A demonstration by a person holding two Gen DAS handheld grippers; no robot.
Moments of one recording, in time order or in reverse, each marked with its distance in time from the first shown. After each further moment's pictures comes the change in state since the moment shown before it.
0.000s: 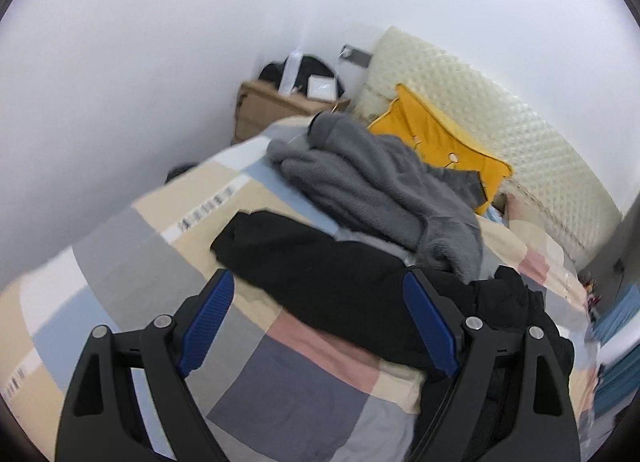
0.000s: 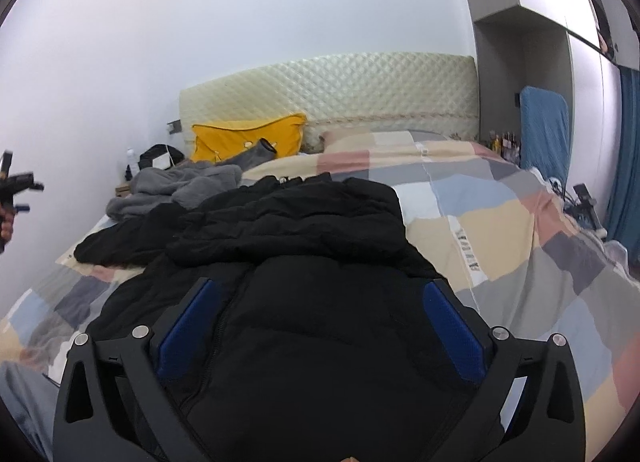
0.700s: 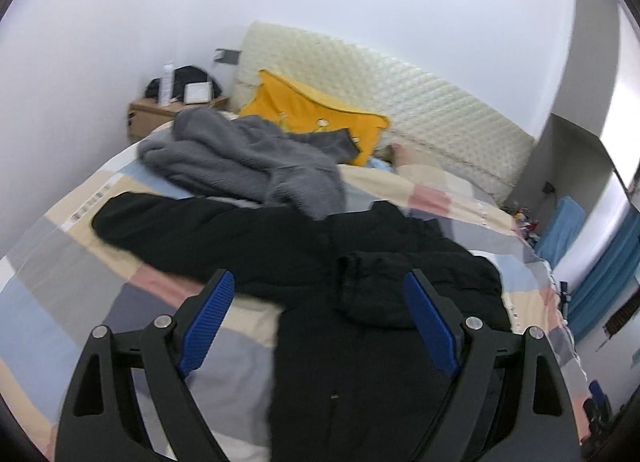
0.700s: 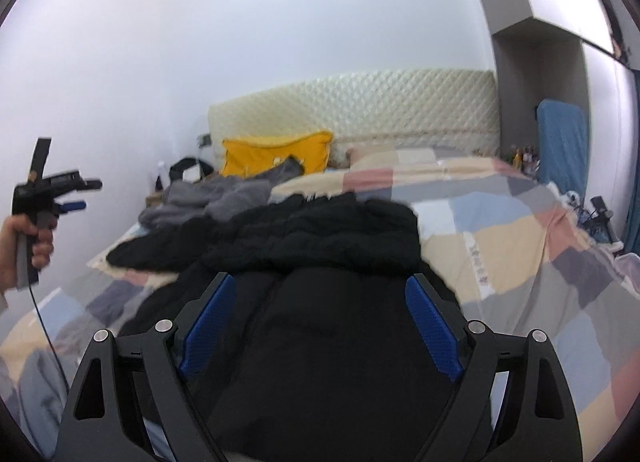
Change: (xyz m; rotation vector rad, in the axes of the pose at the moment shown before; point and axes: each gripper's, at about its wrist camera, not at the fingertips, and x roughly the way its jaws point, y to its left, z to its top) left arm -0.081 -0.176 -0.120 0.249 -0.016 -0.257; right arm -0.036 -0.005 0.009 -0.030 -0.037 0.124
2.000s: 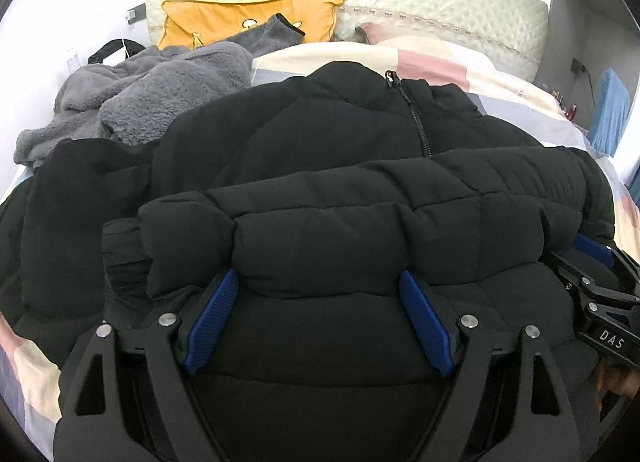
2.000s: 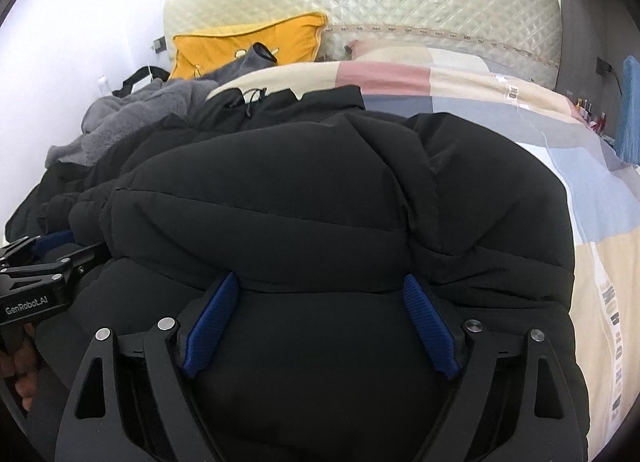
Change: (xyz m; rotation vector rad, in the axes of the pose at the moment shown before) left arm 0.336 -0.163 -0.089 0.272 0.235 0.081; right arm 0.401 -0.060 0.016 -0.053 0.334 -0.041
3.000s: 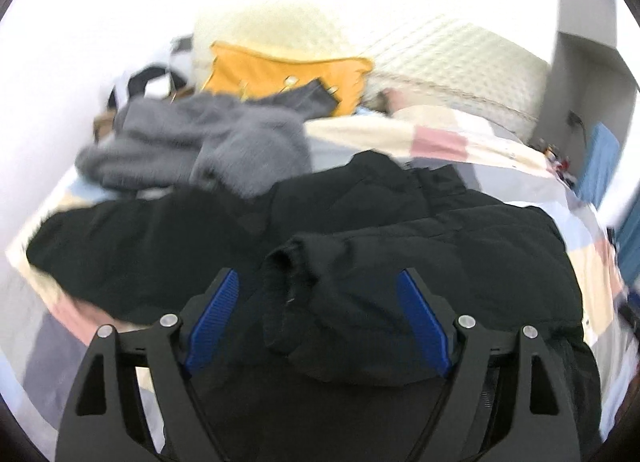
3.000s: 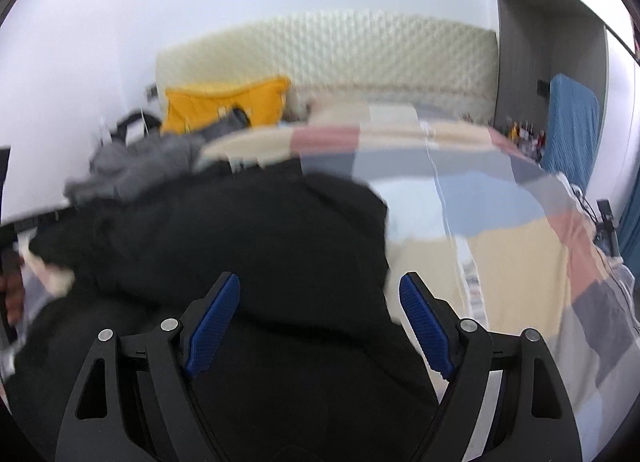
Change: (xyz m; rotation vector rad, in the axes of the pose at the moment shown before) left arm -0.150 0.045 0.006 -0.056 -0.166 0.013; right arm -0.201 -0.038 -0.026 0.050 -0.190 -0.081
